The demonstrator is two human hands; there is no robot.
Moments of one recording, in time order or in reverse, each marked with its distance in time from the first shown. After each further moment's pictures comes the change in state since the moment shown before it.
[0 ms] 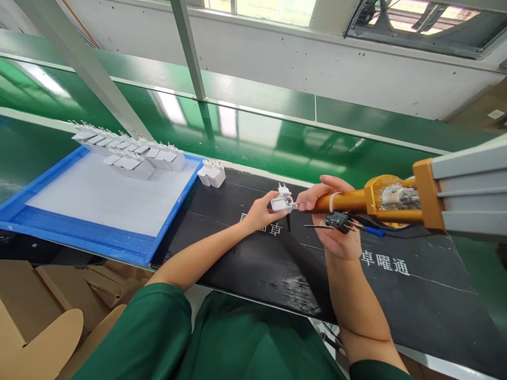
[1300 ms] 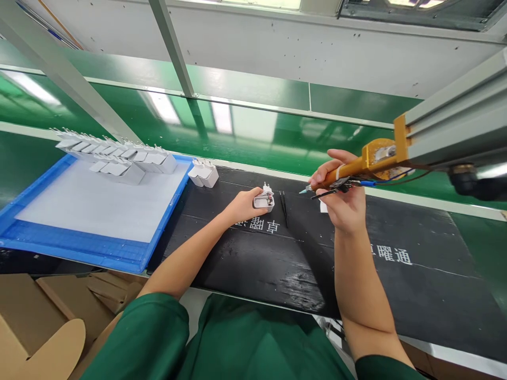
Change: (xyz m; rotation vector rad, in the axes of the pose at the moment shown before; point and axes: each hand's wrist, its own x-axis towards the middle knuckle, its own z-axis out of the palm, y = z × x) left_hand 0.009 -0.006 -0.045 0.511 -0.136 0.000; right_hand 0.025 0.010 -0.030 0.011 0.022 -0.090
